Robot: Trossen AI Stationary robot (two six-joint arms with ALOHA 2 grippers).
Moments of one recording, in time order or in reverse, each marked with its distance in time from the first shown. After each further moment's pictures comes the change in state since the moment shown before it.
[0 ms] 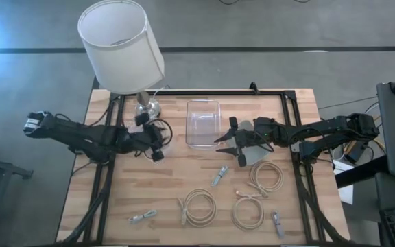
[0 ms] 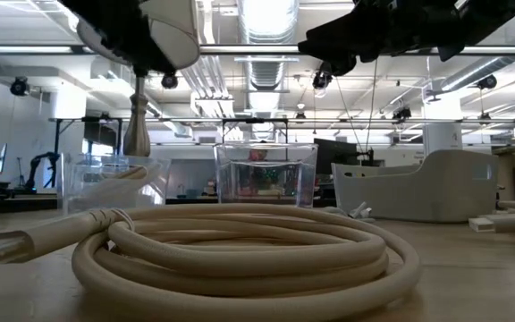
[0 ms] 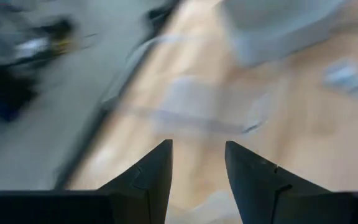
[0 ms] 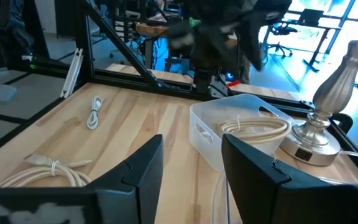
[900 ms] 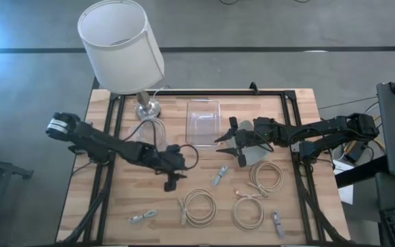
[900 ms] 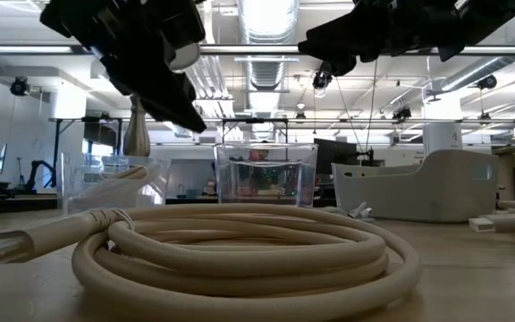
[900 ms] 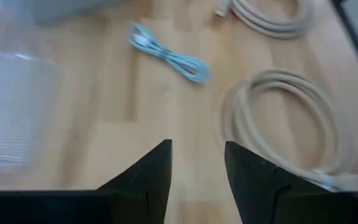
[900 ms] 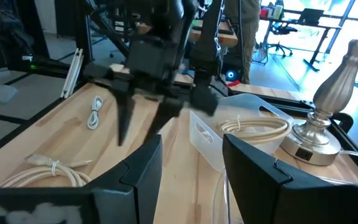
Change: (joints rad) left arm -0.073 0.421 -0.007 0.342 0.548 -0.132; right arm 0.000 0.000 0.000 0.000 0.000 0.003
